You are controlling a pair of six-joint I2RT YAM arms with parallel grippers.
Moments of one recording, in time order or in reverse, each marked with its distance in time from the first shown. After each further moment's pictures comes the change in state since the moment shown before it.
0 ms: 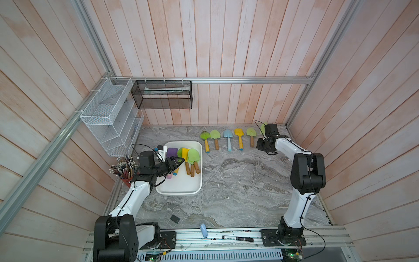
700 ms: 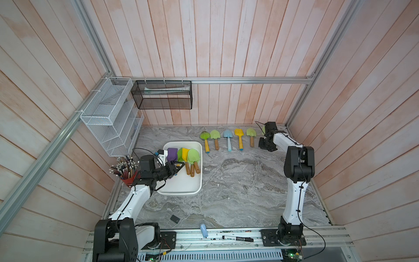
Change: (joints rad) left arm 0.000 -0.036 -0.070 -0.004 0.000 0.003; right arm -0.053 0.245 0.278 -0.129 0.057 -0.066
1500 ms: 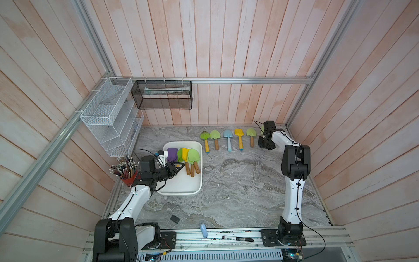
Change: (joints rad) left arm 0.000 0.002 -0.010 0.006 0.002 -0.003; right arm -0.001 0.088 0.117 -0.049 0.003 -0.019
